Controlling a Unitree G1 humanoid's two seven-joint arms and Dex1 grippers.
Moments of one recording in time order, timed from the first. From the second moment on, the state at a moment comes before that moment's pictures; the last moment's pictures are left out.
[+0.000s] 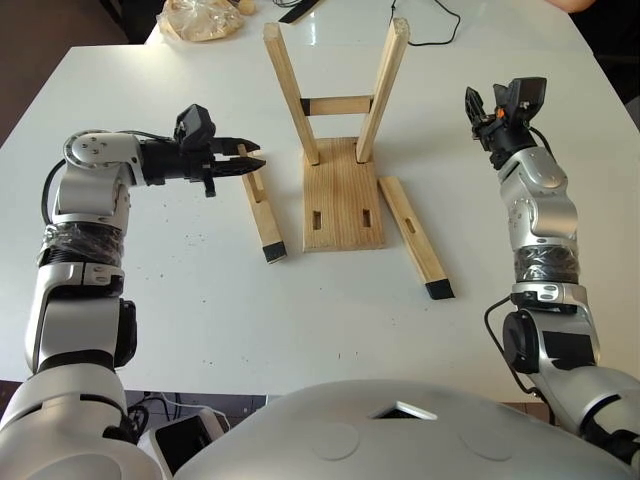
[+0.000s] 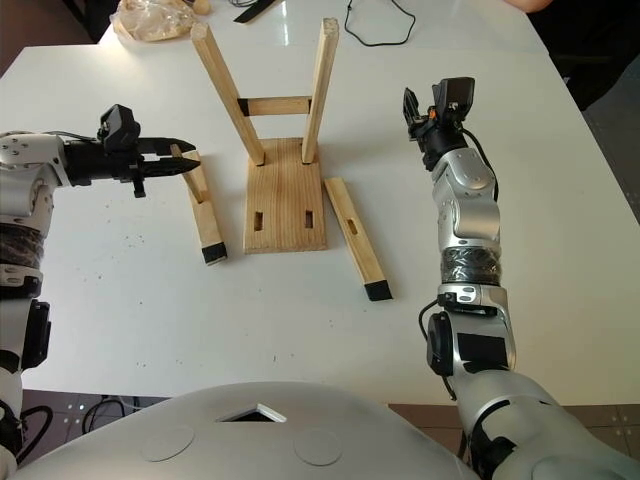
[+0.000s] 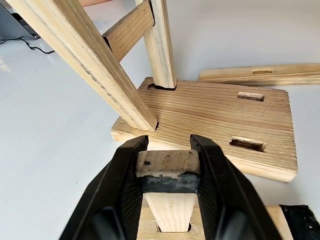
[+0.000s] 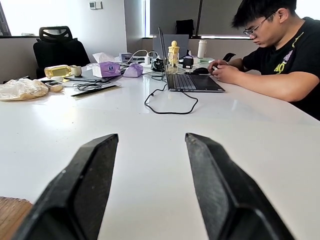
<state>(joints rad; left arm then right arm) -0.58 0.74 -0.08 0.57 -0.30 0.05 -1.34 -0.49 -0.27 -0.16 0.33 0.18 0.18 0.22</state>
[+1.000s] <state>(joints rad) -0.16 0.86 0.15 0.13 -0.37 0.31 -1.20 -0.39 -0.24 -0.20 0.28 0.19 0.19 0.19</state>
